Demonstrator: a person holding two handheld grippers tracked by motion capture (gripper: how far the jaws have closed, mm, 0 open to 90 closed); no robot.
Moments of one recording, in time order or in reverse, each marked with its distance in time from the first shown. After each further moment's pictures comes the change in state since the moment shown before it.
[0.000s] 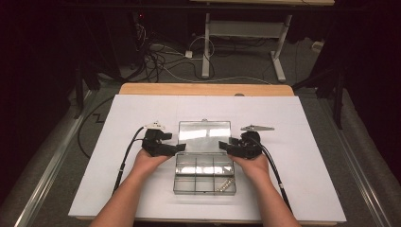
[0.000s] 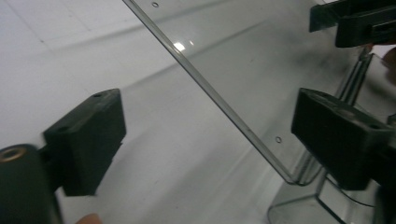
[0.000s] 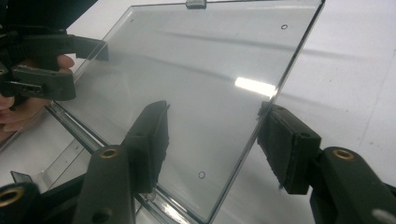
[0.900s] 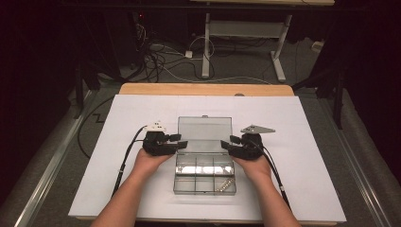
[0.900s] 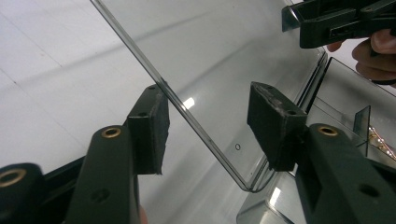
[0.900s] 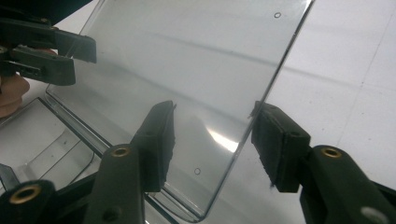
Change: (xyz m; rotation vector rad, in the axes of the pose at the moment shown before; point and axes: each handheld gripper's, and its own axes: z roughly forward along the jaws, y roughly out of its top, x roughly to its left) left arm -0.016 0.004 -0.007 -0.055 -0.032 0.107; right arm 0.009 0.001 -0.011 -0.046 -0.061 -0.116
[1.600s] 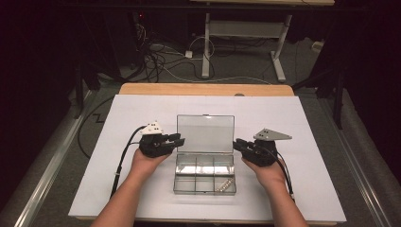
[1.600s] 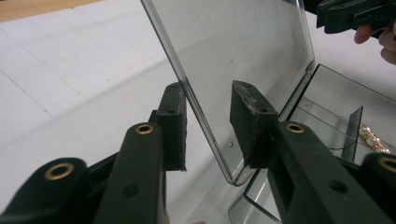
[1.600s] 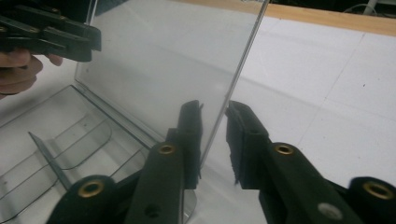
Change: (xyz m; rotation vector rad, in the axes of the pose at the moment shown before) left arm -0.016 0.003 -0.017 -0.051 0.052 0.082; right arm 0.000 -0.005 -0.045 -0.072 0.009 -0.098
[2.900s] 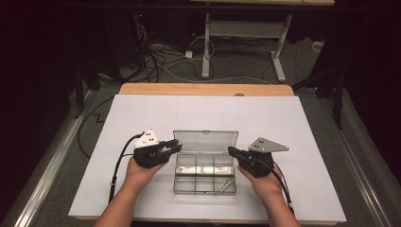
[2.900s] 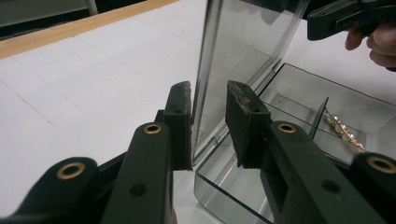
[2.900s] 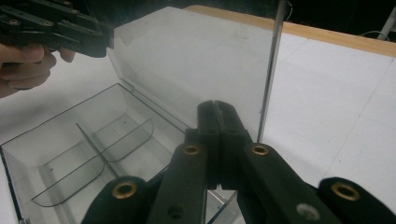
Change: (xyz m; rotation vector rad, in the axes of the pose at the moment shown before) left arm -0.034 -0.007 -0.026 -0.052 0.033 0.094; right arm 0.034 -0.006 -0.011 -0.048 0.041 -0.076
